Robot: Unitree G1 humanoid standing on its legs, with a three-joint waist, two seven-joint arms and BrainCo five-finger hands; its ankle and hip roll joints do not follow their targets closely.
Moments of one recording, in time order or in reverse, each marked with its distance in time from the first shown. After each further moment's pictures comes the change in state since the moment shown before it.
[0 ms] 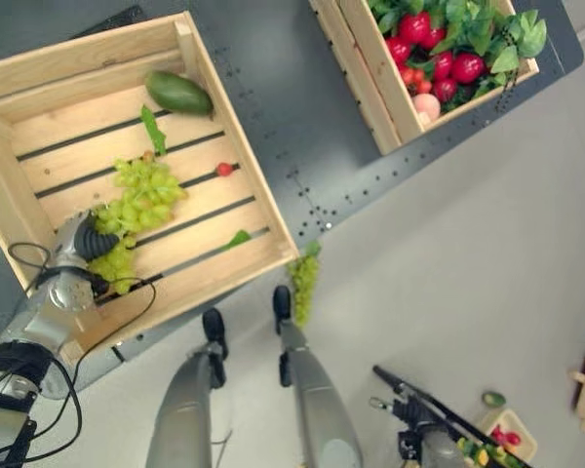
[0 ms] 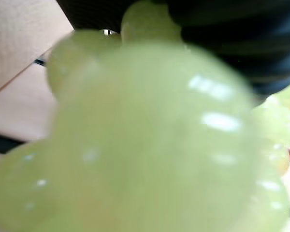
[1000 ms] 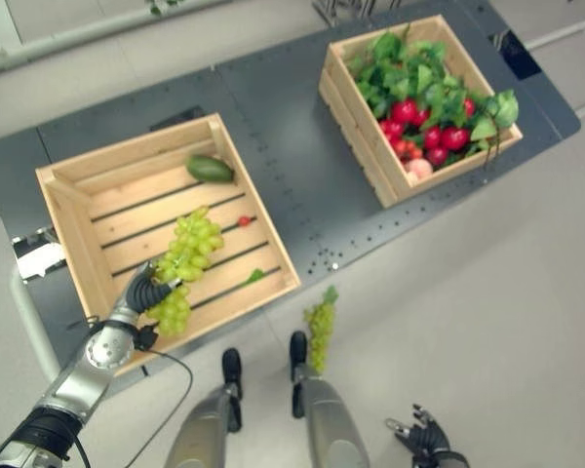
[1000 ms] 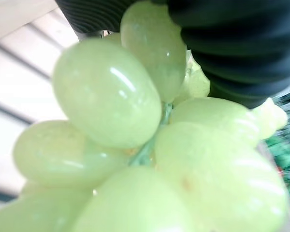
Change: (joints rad) left arm 0.345 -0.173 0.057 -0.431 -0.167 -0.074 -0.114; right arm 0.135 0.003 -0.113 0.005 -0.070 -0.016 -0.037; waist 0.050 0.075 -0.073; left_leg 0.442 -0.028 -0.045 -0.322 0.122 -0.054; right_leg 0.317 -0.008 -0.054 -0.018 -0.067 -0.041
